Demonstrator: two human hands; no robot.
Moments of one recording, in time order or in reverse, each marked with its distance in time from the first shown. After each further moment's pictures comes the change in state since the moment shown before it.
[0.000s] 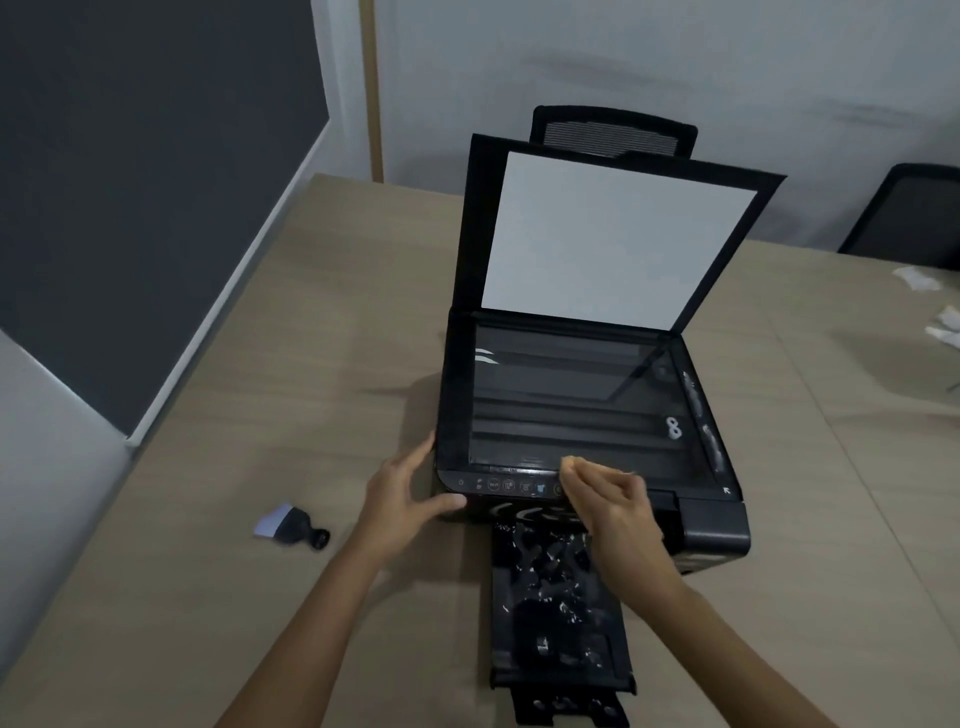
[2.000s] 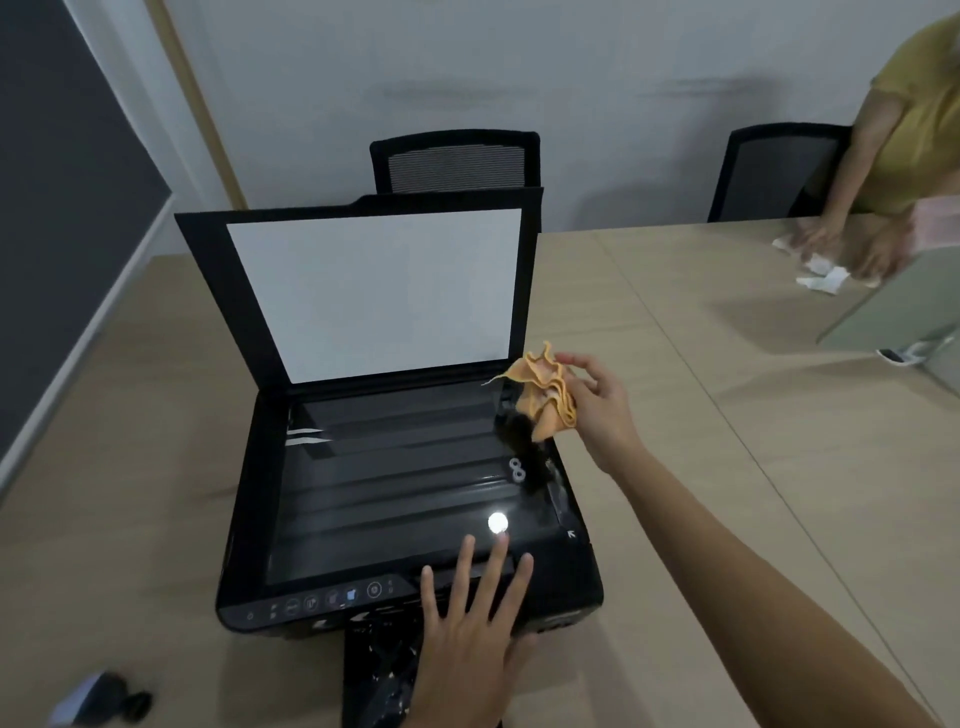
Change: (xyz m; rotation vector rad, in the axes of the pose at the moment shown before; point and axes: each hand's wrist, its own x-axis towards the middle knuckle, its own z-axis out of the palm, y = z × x) left_hand -0.017 0.085 0.237 1.064 -0.223 0.404; right_hand 0.102 0.202 -0.097 1.261 0.363 0.542
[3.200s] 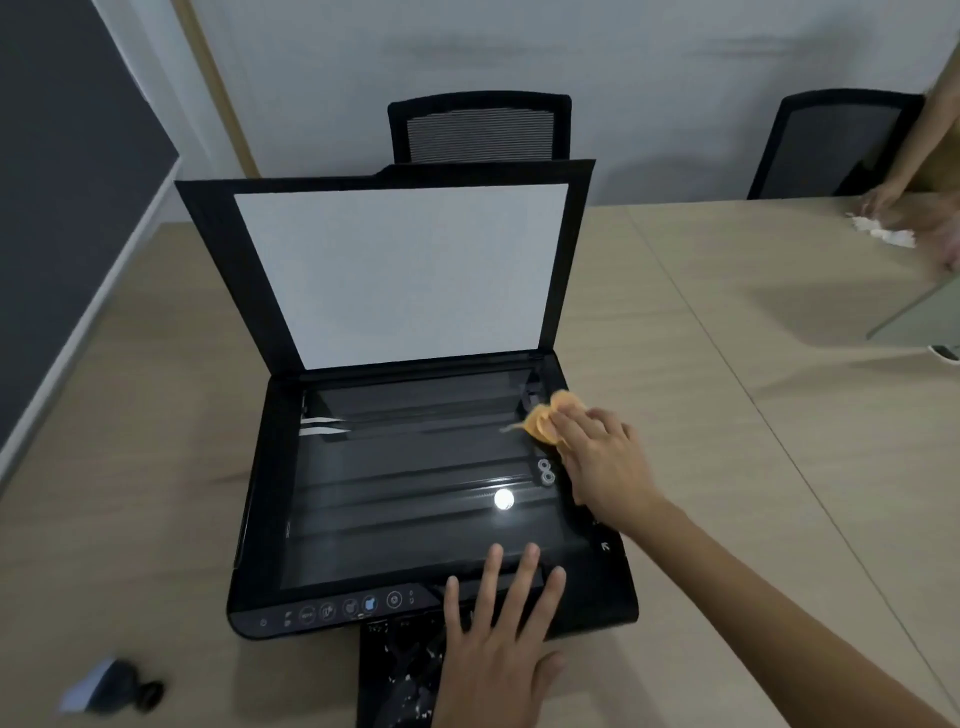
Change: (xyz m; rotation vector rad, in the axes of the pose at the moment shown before) left_hand 0.001 -0.001 0.003 -0.009 0.036 0.014; right_hand -0.020 0.053 0.007 -1.407 -0.164 -0.492
